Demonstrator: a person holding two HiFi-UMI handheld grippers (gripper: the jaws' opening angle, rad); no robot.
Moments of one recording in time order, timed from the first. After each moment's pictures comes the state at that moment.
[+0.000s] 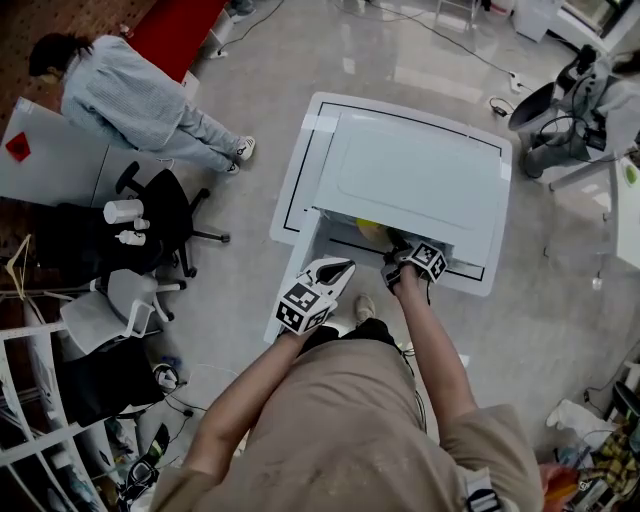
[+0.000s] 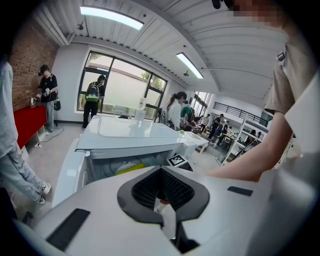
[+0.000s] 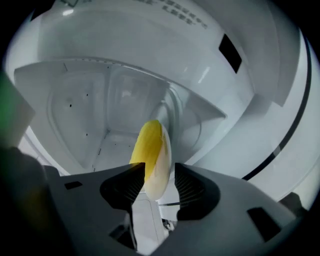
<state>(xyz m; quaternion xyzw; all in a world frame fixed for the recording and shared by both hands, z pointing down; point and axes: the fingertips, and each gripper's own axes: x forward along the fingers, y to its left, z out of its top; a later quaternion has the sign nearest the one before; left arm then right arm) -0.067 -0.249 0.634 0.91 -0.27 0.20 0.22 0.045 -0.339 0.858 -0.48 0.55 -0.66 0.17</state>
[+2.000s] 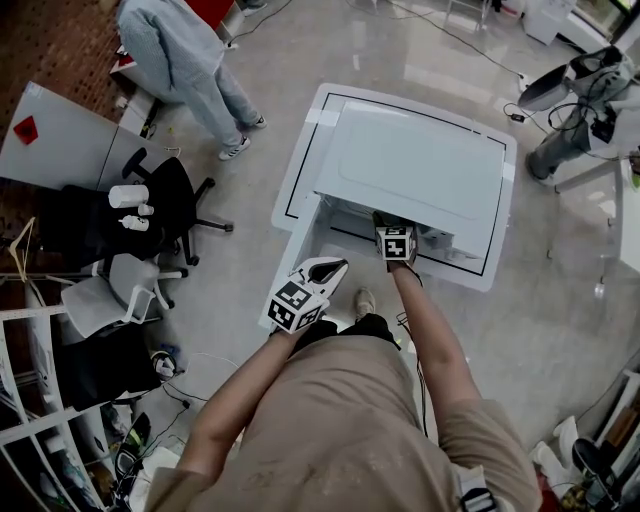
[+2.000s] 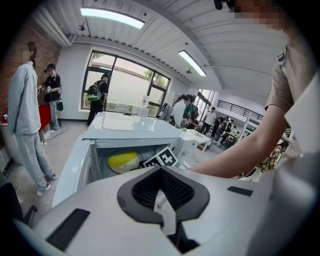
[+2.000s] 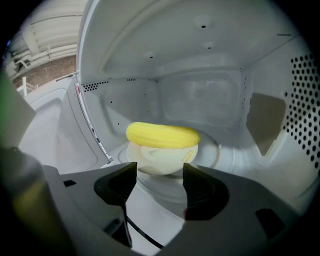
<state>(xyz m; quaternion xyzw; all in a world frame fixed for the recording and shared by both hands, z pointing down) -0.078 -0.220 0.632 0.90 -0.29 0.22 0.23 0.018 -0.379 0.852 -0.54 0.77 -0.24 -0.25</state>
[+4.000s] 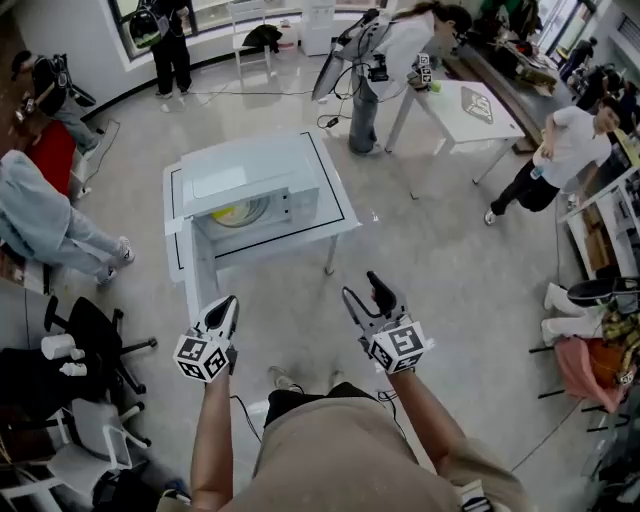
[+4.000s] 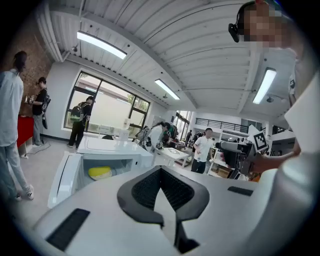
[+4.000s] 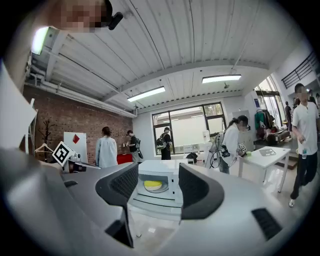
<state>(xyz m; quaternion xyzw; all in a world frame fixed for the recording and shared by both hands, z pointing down) -0.123 -0.046 0.545 0.96 -0.22 0.09 0.16 0.115 0.088 0.490 -0.70 0.71 -0.08 0.00</state>
